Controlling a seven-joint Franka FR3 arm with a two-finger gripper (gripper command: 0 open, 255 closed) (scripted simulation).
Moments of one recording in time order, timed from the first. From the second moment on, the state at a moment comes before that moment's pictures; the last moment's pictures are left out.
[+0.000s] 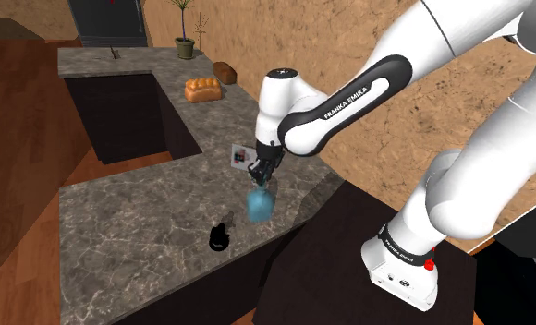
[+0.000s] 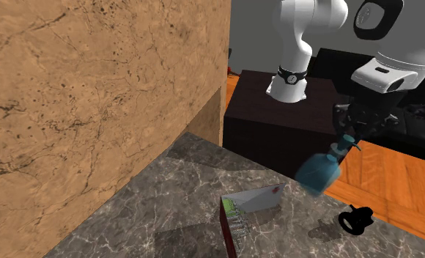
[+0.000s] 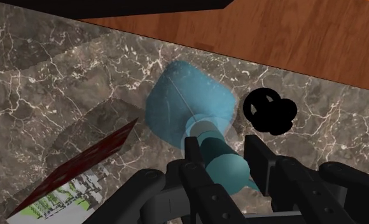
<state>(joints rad) 0.13 -0.07 0.17 -2.58 -0.06 2.51 0.41</state>
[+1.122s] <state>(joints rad) 0.13 0.18 0.14 -2.59 -0.19 2.76 0.51</state>
